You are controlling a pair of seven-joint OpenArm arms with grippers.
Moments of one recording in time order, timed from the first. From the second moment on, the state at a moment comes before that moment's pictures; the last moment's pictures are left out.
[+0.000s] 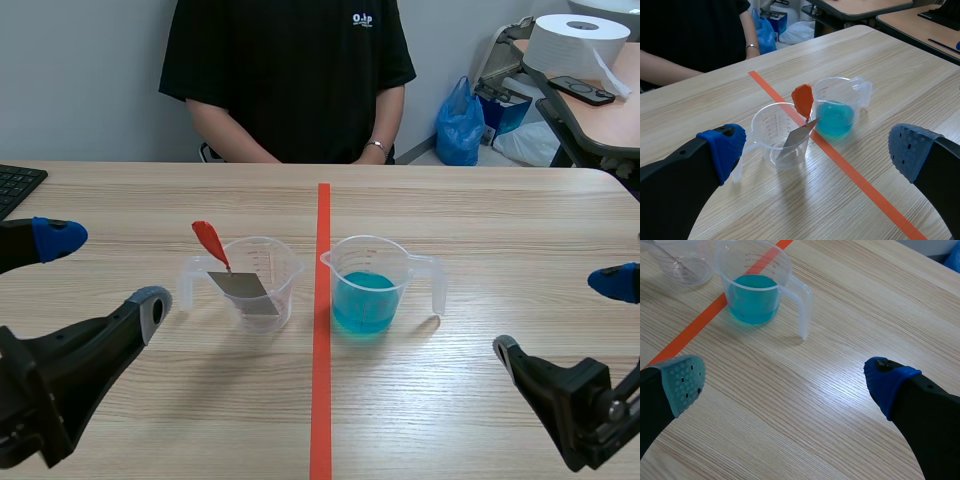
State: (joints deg) left arm 47.9 -32.6 -8.2 120.1 -21.6 -26.4 -10.5; right arm -45.2 30.3 13.0 114.4 14.4 24.2 -1.9
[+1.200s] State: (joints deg) left arm 47.9 -32.6 -8.2 120.1 -21.6 -26.4 -10.5; right arm -45.2 30.3 13.0 114.4 14.4 24.2 -1.0
